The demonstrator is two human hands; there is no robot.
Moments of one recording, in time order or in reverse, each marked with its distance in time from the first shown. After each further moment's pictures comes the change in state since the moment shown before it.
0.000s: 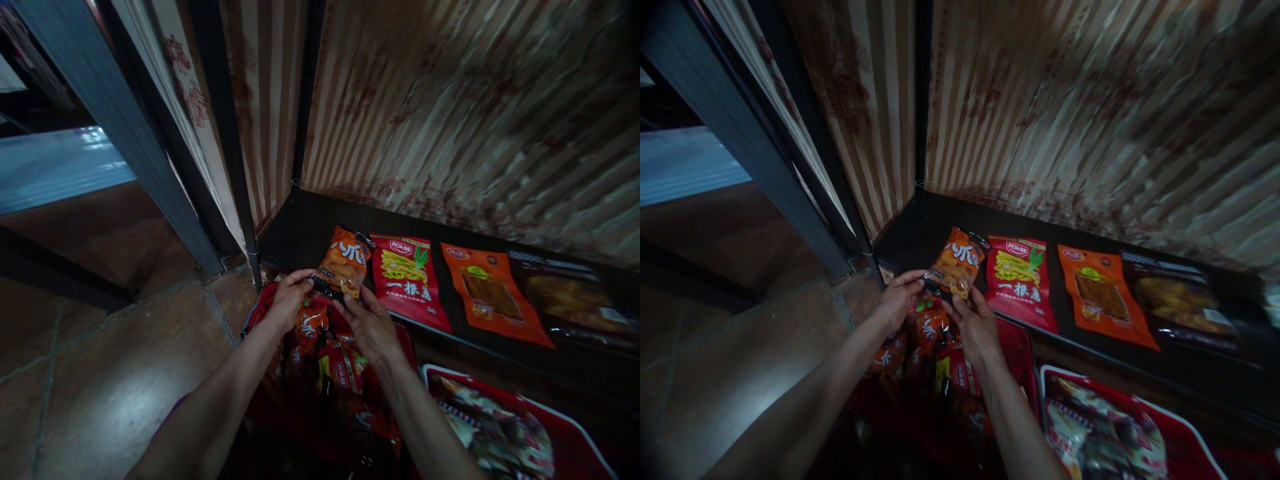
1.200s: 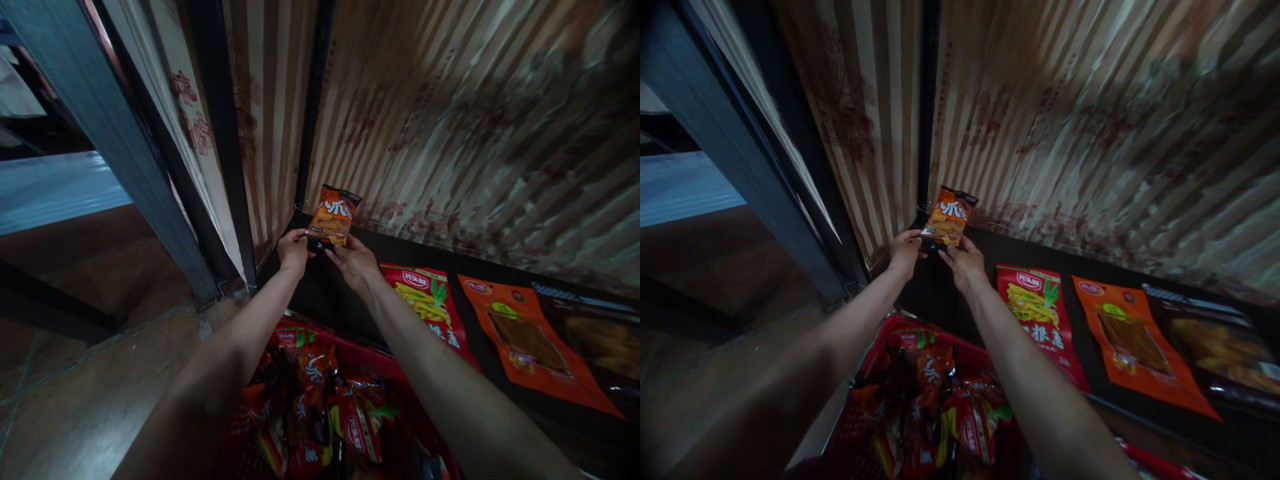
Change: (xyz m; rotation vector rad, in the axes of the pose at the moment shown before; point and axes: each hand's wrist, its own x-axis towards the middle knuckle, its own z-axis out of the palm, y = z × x) left_hand 0.143 0.074 0.043 0.193 0.288 0.338; right_hand 0.140 -0.054 0.115 -0.062 -0.007 -0.064
